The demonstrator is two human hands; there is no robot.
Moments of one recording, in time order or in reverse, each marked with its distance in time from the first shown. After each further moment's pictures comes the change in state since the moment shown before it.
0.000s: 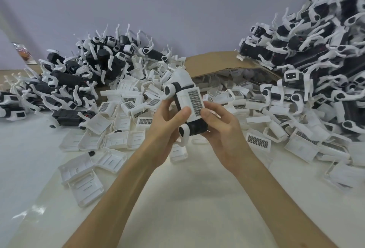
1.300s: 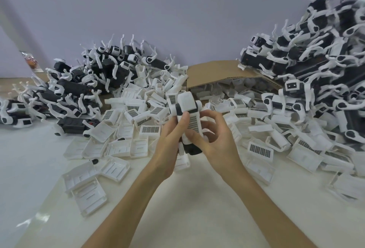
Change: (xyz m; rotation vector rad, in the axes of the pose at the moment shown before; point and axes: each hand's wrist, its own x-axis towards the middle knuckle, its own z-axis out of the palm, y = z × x) left_hand -0.003 -0.011 0.007 0.056 0.083 -0.028; right_hand -0.006 0.012 0.013 -0.403 0.070 -0.134
